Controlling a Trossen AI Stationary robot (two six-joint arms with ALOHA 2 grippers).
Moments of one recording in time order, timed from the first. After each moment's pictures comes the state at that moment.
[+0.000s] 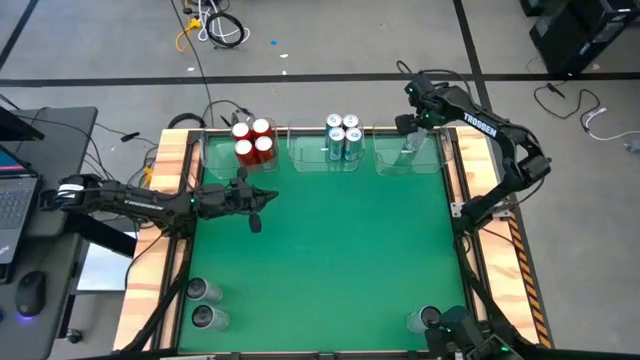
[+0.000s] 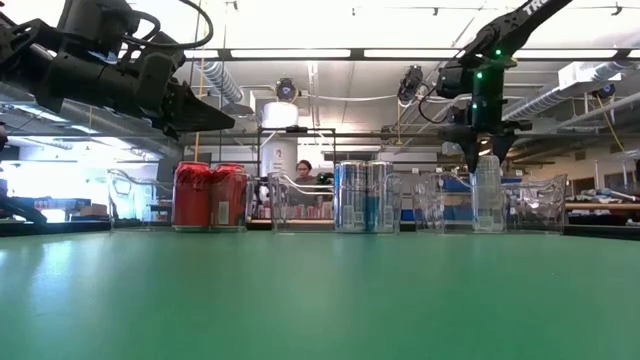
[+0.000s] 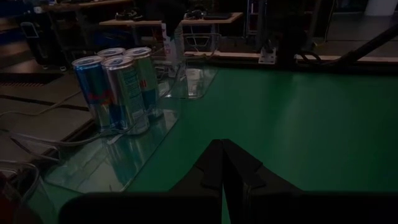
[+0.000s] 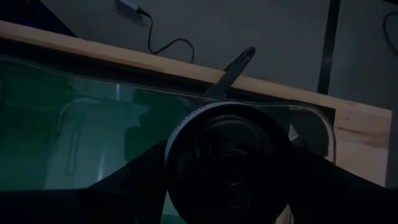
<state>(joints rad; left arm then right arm) 0.06 0.95 0.19 0.61 -0.26 -0.01 -1.03 1.55 1.24 -0.94 0.29 0.31</state>
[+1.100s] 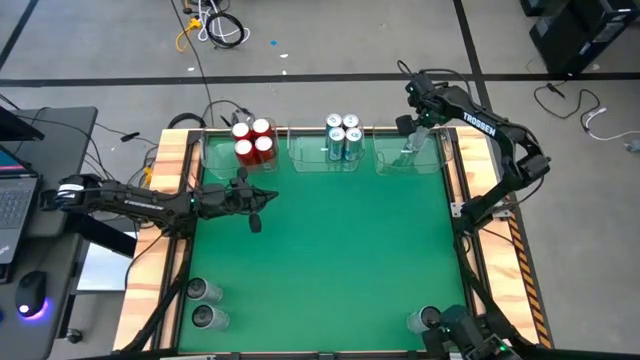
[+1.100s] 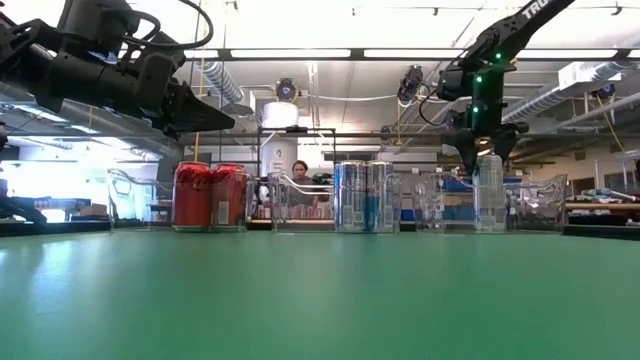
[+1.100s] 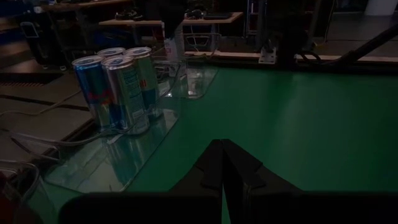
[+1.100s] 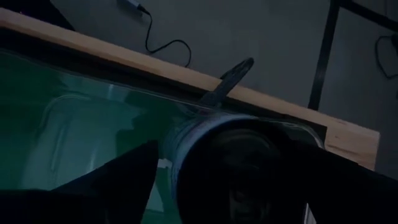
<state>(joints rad) 0.06 0.95 0.19 0.61 -0.26 -0.01 -1.03 1.55 1.24 -0.90 0.29 0.20</state>
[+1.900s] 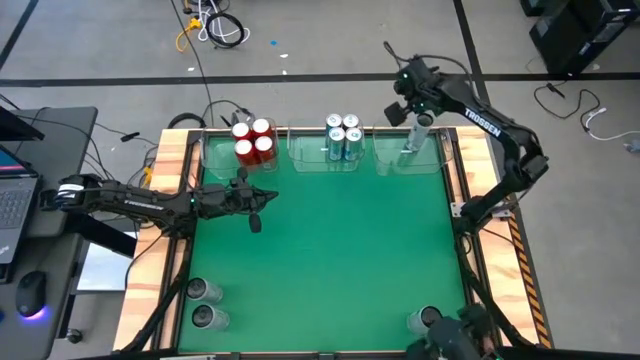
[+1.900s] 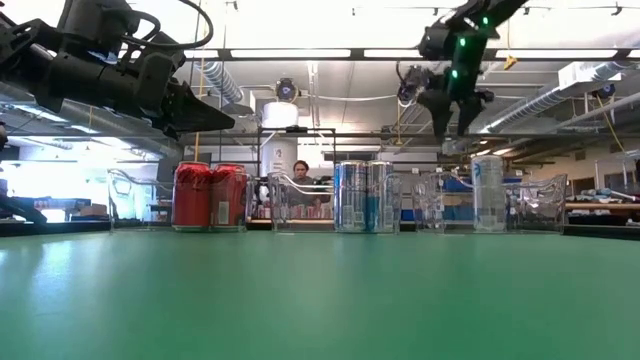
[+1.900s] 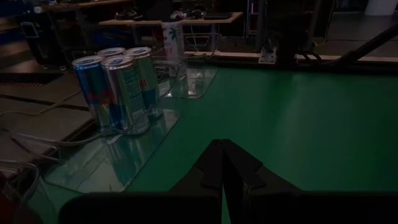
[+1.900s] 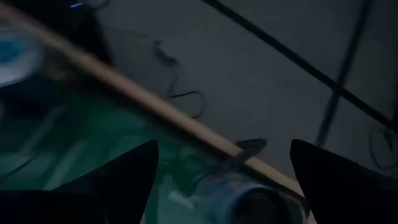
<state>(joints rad) 0.06 0.95 0.19 0.61 -0.26 -0.01 -0.89 1.55 1.48 -0.94 0.29 0.03</state>
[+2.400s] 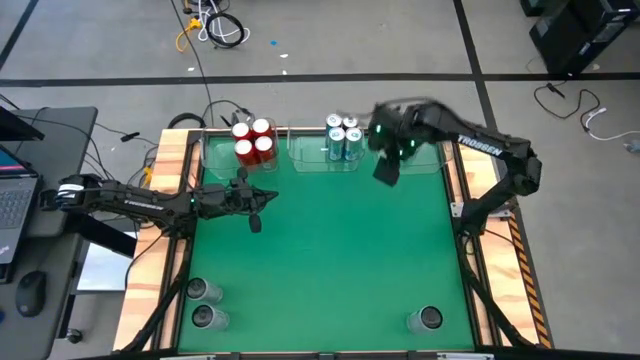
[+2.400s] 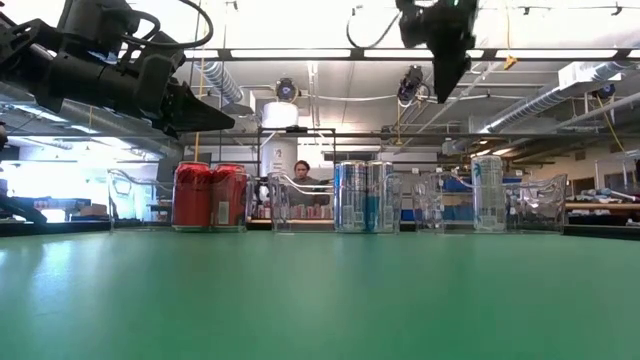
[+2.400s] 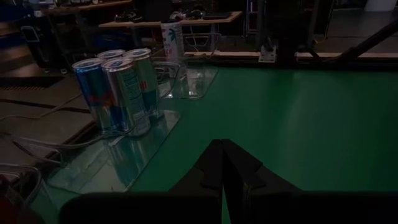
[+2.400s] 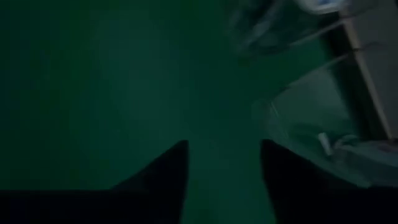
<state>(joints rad) 0.06 0.95 0.19 0.61 -0.26 0.01 -0.39 1.55 1.64 -1.39 0.03 0.07</state>
